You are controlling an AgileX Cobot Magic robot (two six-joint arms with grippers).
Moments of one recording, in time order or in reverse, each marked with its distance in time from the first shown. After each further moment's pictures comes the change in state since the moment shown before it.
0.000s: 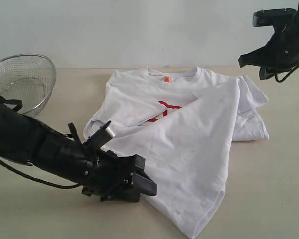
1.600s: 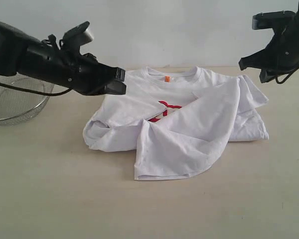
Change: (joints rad) left arm 0.164 -0.104 -0.410 0.374 -0.173 -0.066; right arm 0.000 0.000 0.000 0.000 0.033 -0.020
